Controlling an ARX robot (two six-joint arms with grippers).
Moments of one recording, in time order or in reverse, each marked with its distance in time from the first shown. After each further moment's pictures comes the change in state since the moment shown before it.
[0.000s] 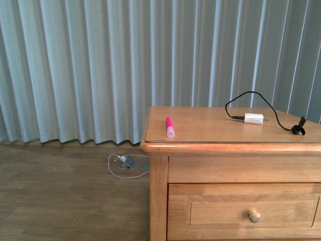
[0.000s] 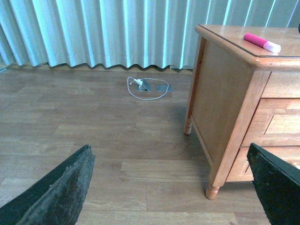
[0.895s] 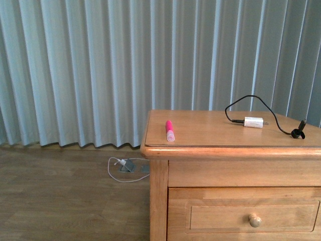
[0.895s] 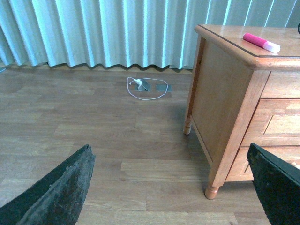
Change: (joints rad) left arm 0.000 0.000 0.000 0.000 0.000 0.000; right arm -0.037 0.133 0.035 -0.098 -0.241 -0.034
